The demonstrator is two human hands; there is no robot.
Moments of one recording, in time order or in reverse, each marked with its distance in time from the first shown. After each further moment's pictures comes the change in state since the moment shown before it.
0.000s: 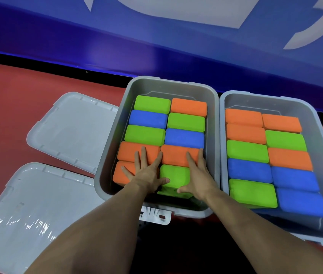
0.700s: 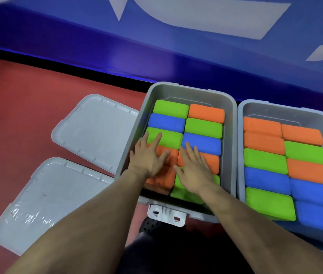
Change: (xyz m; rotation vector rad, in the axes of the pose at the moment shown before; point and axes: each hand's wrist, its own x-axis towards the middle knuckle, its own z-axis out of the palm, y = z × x) left_hand -0.007 -0.029 -0.063 -0.109 0.354 0.083; right_hand 0.007 -0.074 -0.005 -0.207 0.111 -0.176
